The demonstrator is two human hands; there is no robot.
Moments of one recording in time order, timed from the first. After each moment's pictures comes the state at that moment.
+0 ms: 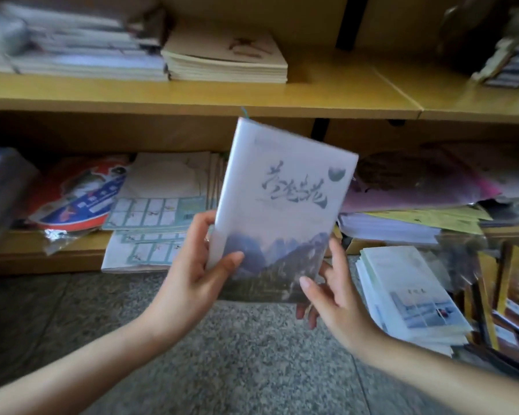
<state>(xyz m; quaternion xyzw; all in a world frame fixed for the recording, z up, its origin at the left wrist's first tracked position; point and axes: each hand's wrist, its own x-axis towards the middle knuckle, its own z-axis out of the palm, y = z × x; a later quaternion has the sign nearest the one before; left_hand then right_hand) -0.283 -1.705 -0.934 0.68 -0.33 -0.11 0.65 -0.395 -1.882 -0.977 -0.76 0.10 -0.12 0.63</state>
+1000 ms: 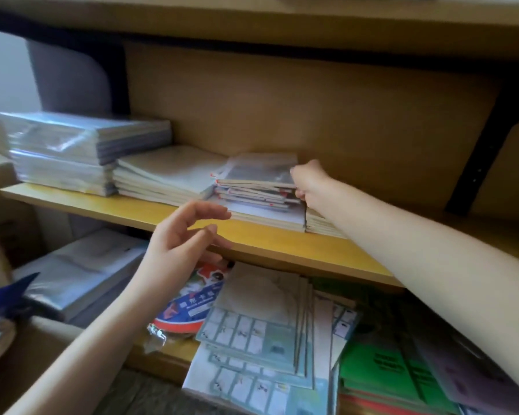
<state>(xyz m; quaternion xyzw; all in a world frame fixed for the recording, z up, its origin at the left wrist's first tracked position) -0.143 -1.594 -0.811 0.69 -0.22 0.12 0.68 -0.048 -1.793 -0.731 -0.79 0.12 -0.14 0.58</state>
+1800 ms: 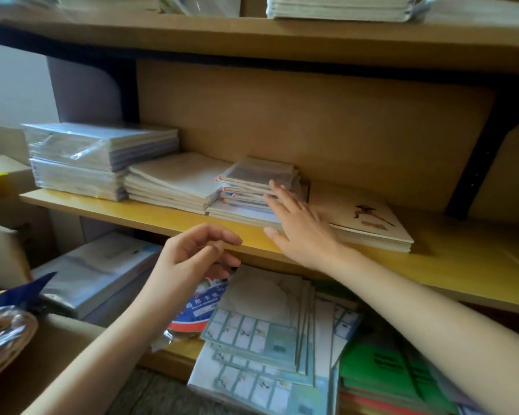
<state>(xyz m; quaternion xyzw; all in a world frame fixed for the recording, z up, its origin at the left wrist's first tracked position) -0.160 -1.592 -0.818 0.67 -0.23 0.07 0.70 -0.102 -1.799 -0.795 -0.96 -0.18 -0.20 0.03</state>
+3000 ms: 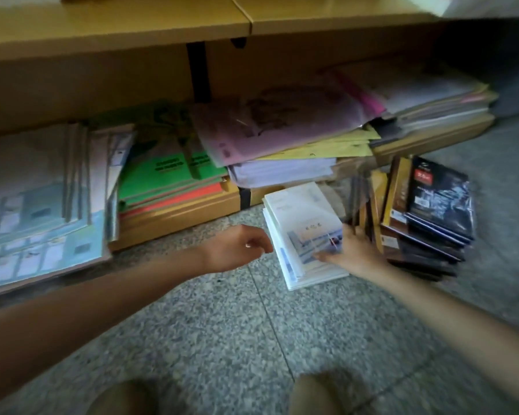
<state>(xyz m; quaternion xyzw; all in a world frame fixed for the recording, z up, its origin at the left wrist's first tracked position) -0.311 -1.928 -1.034 0.70 -0.56 -0.37 0.23 -0.509 -2.112 -1.079 -0.85 0.48 0.12 0.21</state>
